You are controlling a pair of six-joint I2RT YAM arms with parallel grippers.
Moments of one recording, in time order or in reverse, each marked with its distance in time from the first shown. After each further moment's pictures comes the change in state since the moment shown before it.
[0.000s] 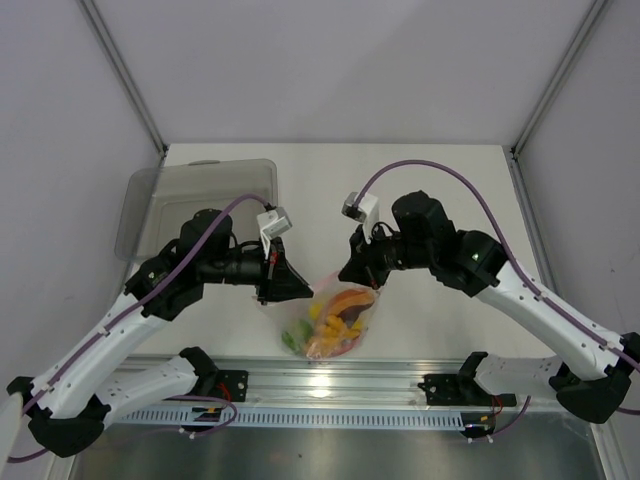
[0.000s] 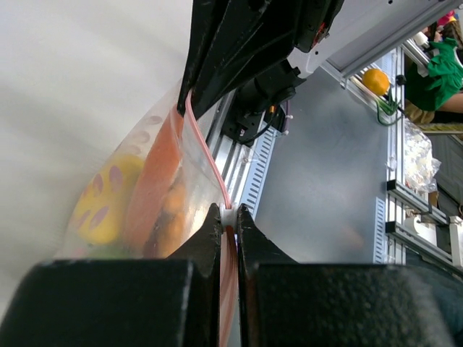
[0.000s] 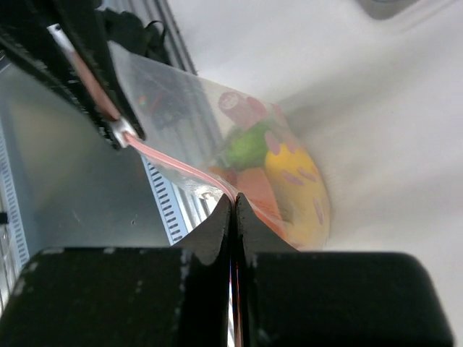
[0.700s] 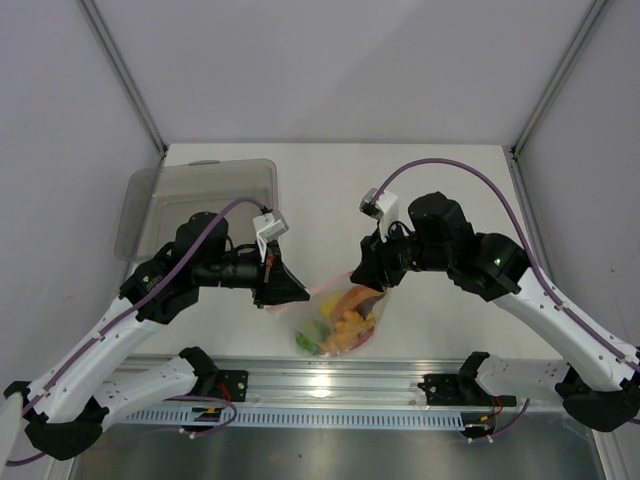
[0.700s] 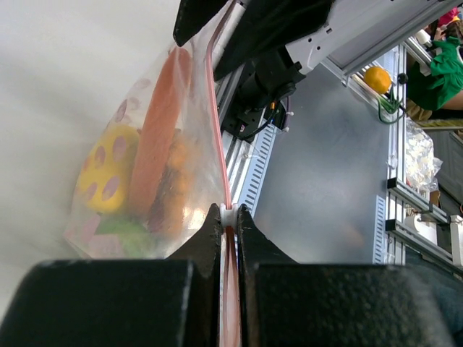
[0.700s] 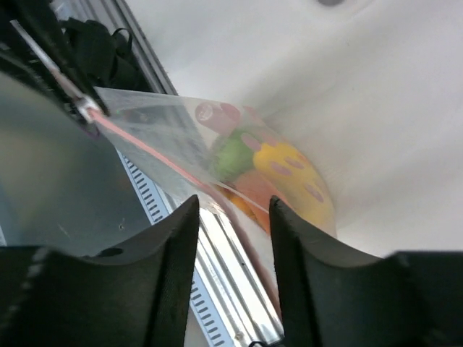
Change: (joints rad) left arm 0.002 -0.028 0.000 -0.031 -0.022 0.002; right arm -0.019 -0.072 0.013 -0.098 0.128 0.043
